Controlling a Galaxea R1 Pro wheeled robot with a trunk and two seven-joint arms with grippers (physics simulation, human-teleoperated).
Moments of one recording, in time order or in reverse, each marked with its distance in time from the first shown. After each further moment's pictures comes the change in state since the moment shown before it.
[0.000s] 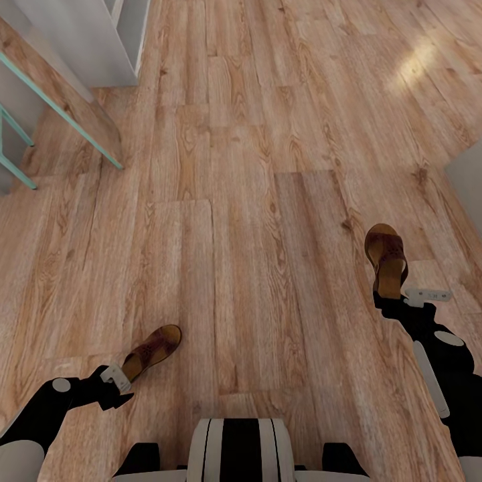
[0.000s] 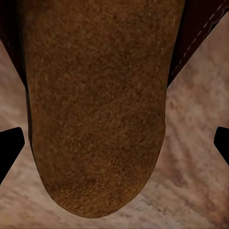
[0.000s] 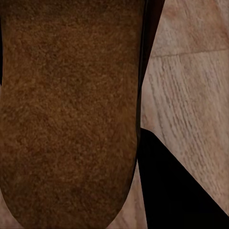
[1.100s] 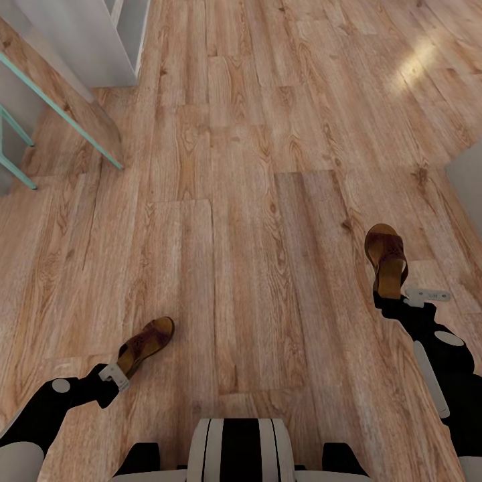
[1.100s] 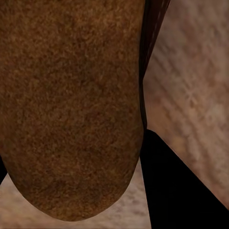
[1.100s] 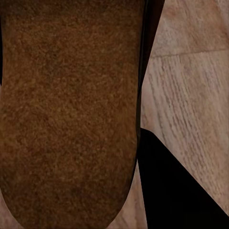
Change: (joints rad) left arm 0.007 -0.002 0.000 -0.013 0.000 0.006 0.050; right arm 0.000 0.000 0.000 0.000 0.000 0.000 0.000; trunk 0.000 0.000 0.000
